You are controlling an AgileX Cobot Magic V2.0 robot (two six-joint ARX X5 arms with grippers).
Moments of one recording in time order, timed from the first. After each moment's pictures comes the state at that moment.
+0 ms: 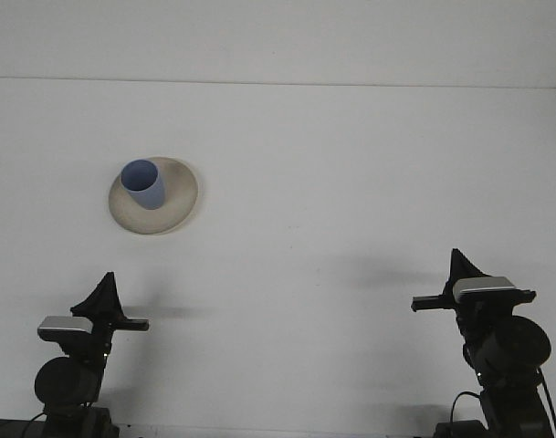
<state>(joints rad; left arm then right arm) -0.06 0.01 0.03 0.18 -0.05 -0.05 0.09 0.50 0.53 -0.17 0.00 -0.02</state>
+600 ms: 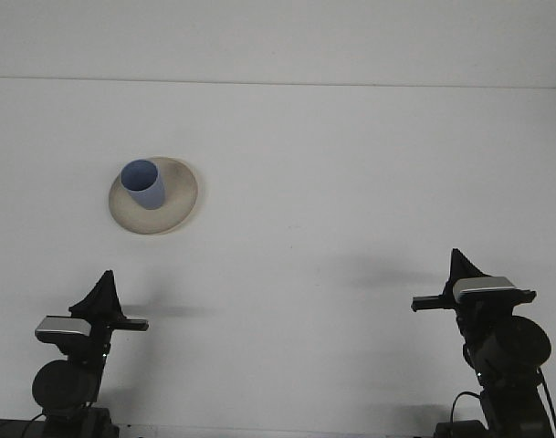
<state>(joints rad) -0.06 0.00 0.03 0.20 -0.05 -0.05 0.09 0.50 0.53 -0.17 0.00 -0.02</state>
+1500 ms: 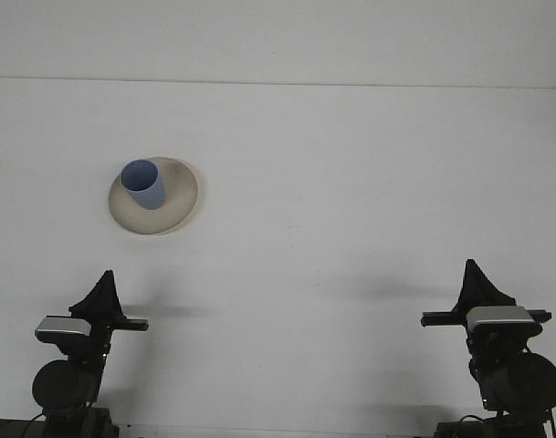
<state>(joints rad) -0.06 0.00 0.03 0.20 -0.05 -0.05 0.05 0.29 0.44 -0.13 0.00 -0.02</state>
